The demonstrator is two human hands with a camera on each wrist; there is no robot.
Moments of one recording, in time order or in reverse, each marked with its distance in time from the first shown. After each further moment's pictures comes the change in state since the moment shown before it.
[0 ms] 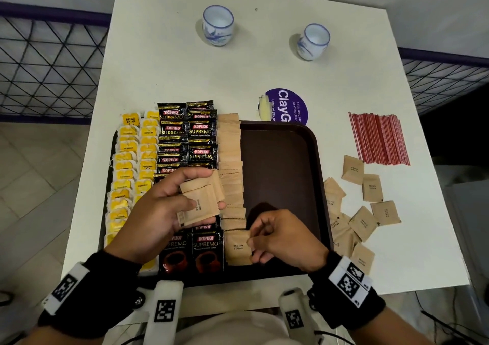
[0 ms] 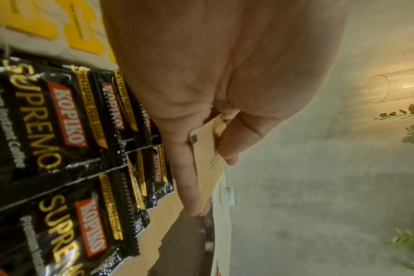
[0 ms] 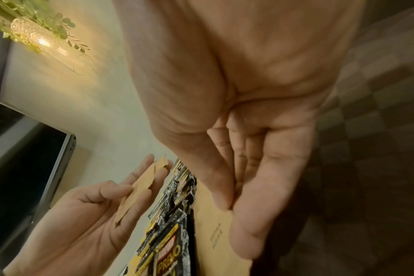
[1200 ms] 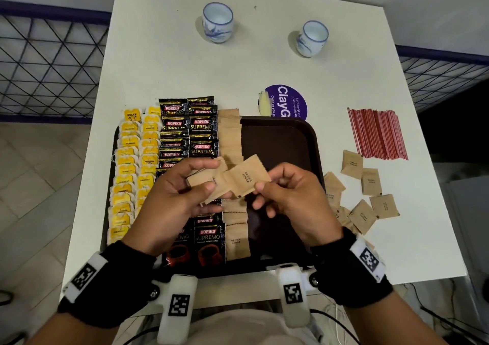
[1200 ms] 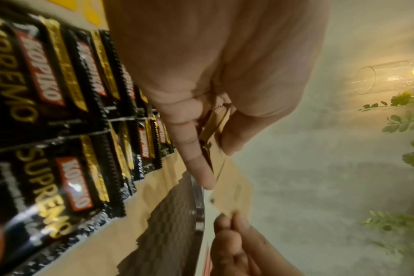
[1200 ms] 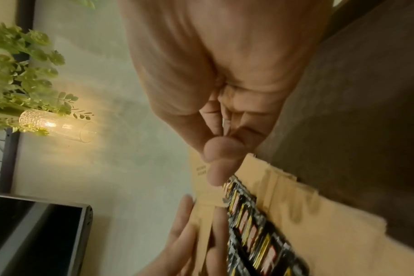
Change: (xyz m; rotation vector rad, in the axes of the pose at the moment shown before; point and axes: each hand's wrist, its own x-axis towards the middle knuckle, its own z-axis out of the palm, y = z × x) left_hand 0.004 -0.010 0.011 0.086 0.040 0.183; right_hand -0.009 -0.041 -0.009 0.408 0.295 -0.402
